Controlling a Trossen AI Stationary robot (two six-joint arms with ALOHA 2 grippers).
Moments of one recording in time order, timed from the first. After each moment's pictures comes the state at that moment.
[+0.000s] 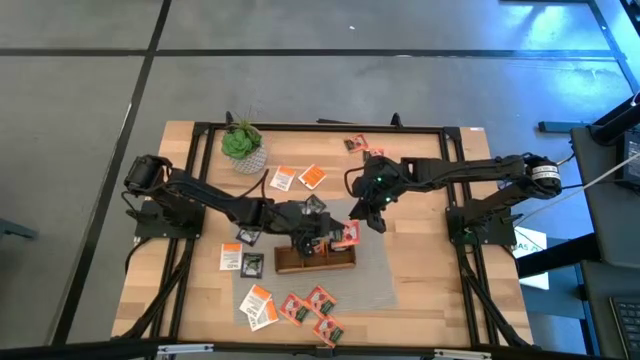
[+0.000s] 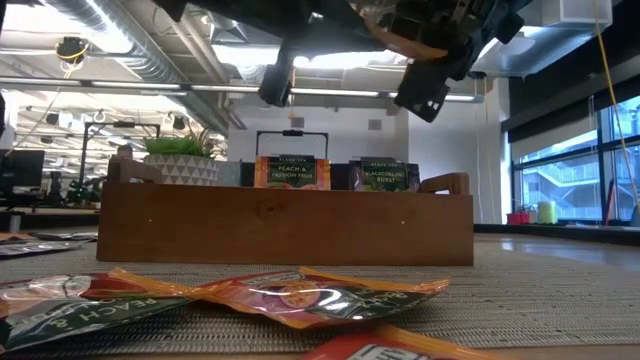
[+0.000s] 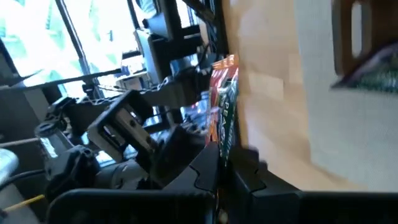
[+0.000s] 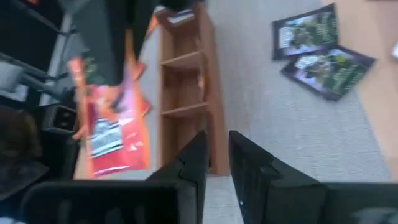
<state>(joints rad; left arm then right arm) -0.20 1.64 0.98 0.37 -0.29 1.72 -0.11 1.42 0.99 -0.39 -0.43 0.16</state>
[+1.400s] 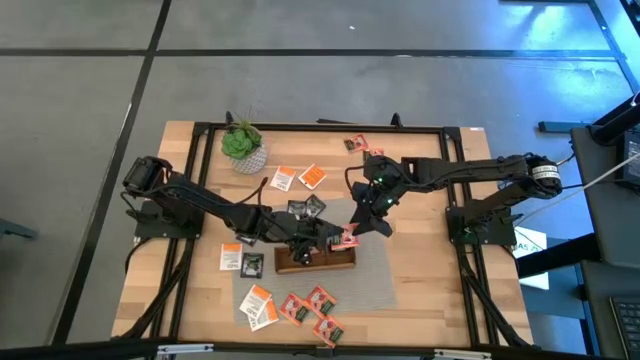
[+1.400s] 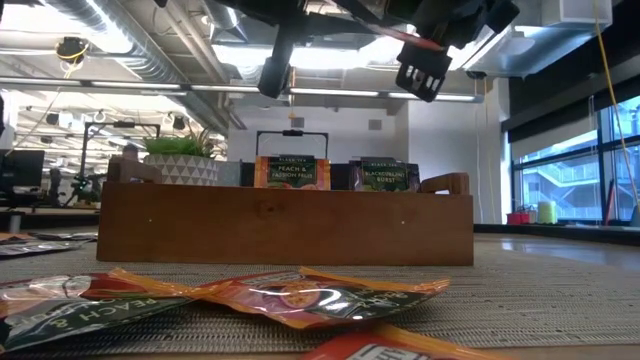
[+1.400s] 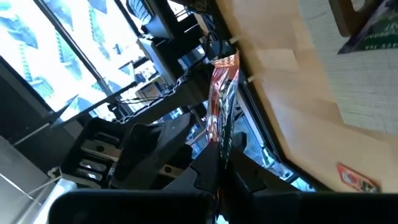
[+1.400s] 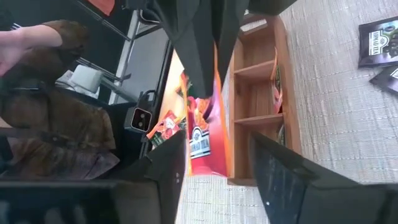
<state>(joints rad) -0.27 1.64 0.98 0.41 -0.40 1.98 -0.07 1.42 1.05 -0.39 -0.62 0.26</state>
